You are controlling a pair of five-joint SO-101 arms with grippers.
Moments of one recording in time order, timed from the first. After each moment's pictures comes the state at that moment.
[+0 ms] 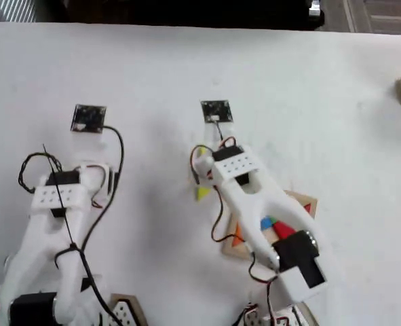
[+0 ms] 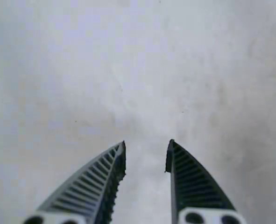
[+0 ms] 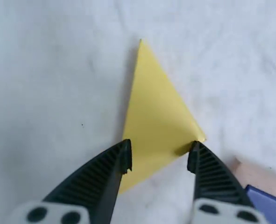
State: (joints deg) left arm -10.2 -24.7 56.8 43.0 -8.1; right arm -27.1 5.1 29.6 47.7 -14.5
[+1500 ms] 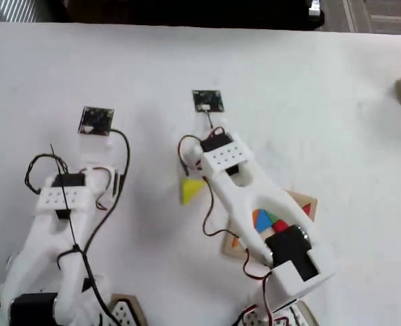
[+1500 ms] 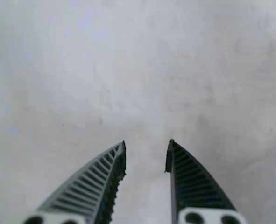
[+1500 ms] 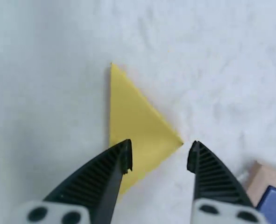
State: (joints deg) left arm -8.0 -24.7 58.5 41.1 -8.1; right arm -30.2 6.2 21.4 53.5 -20.6
